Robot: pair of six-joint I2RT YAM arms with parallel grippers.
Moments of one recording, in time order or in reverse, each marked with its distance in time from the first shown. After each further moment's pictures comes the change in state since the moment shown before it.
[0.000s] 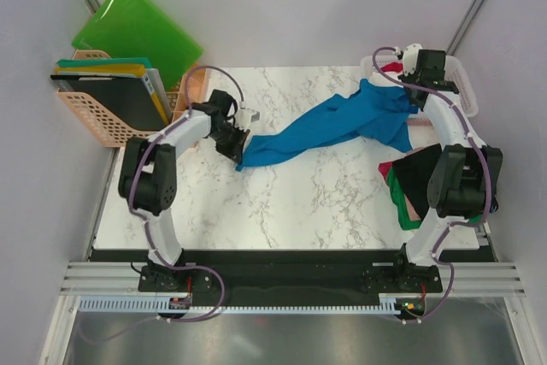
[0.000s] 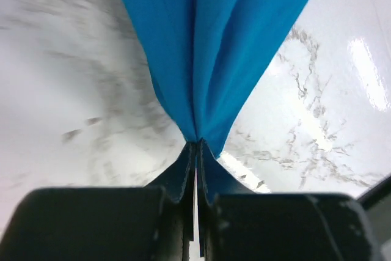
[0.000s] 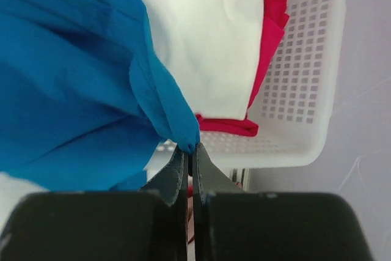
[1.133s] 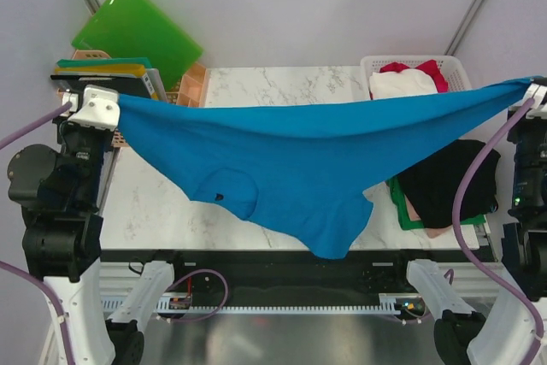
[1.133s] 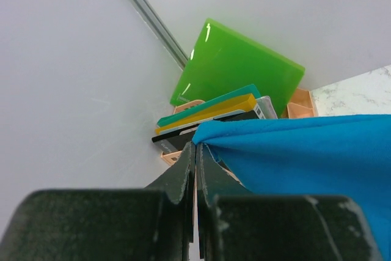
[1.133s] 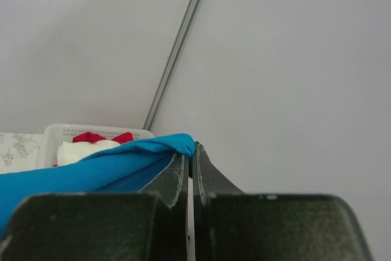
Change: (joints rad) left arm 0.266 -1.151 0.183 0.110 -0.500 0.301; right arm 0.024 -0.943 0.307 -0.315 0.040 0.032
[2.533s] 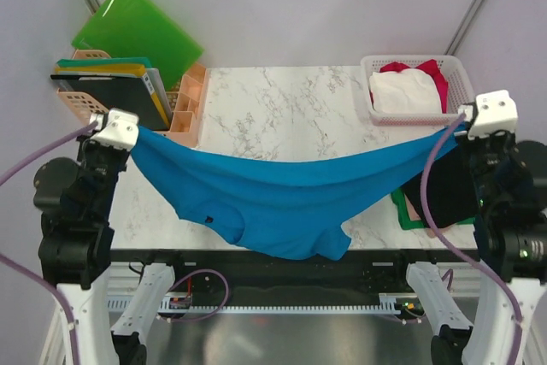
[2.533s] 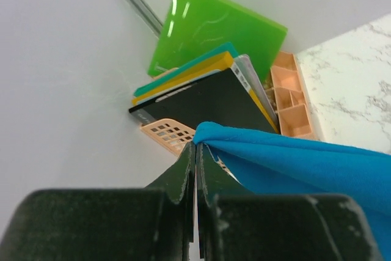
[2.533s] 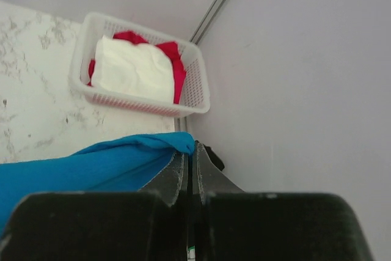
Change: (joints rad) left arm 0.001 -0.154 -0.187 -0.048 0.013 0.014; right arm 0.000 -0.178 -0.354 -0.146 -0.103 -0.012
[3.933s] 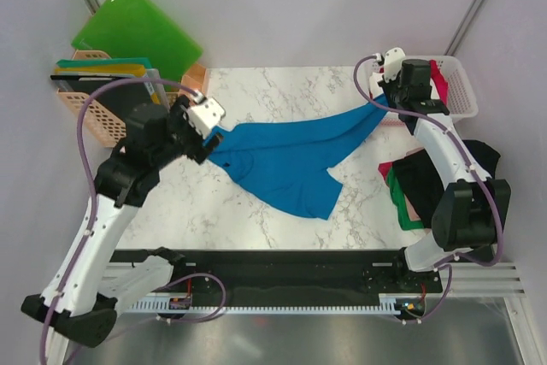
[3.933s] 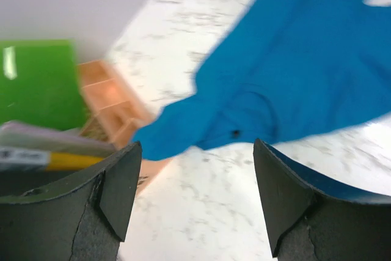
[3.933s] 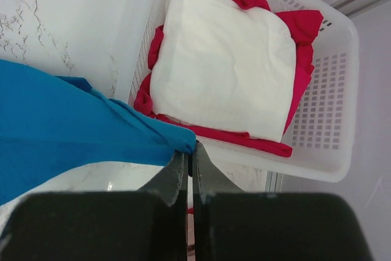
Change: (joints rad) left arm -0.315 0.367 -0.094 0.019 0.168 -0.047; right arm 0.125 0.851 -0.203 0.595 -0.014 0.038
